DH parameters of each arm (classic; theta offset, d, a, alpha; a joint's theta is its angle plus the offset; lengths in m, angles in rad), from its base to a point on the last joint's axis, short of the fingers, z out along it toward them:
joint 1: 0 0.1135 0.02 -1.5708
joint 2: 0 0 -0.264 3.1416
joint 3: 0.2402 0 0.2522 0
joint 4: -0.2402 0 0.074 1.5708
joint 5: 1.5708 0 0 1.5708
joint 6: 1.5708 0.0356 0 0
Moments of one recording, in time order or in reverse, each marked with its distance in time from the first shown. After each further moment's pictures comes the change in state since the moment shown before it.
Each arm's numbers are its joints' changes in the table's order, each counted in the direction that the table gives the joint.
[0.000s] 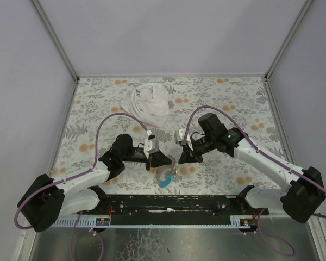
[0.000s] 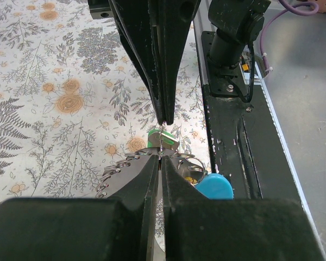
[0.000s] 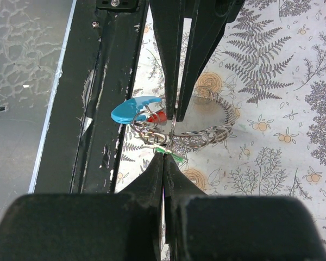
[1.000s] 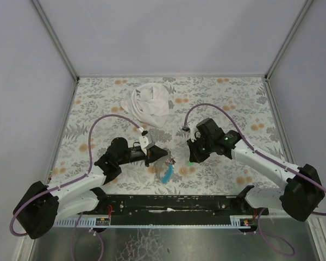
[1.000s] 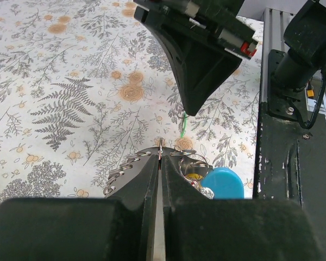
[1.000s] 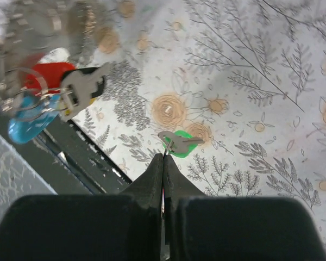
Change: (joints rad) left arm 0.000 -0.092 -0.055 0.008 -0.279 -0.043; right arm 0.014 0.006 -0.061 -0.024 0.555 0.745
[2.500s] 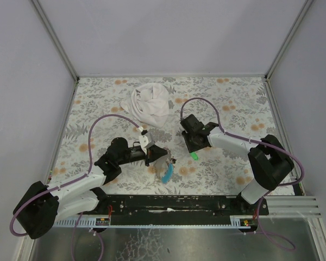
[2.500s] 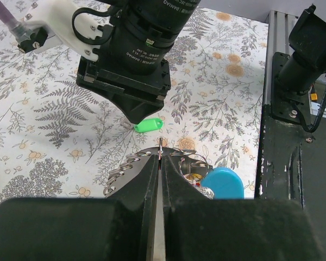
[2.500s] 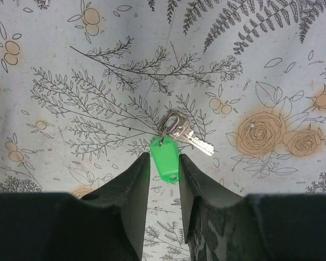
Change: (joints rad) left arm 0.000 0.000 0.000 0.000 -0.024 -0.018; right arm 0.002 0.393 0.126 0.096 0.458 0.204
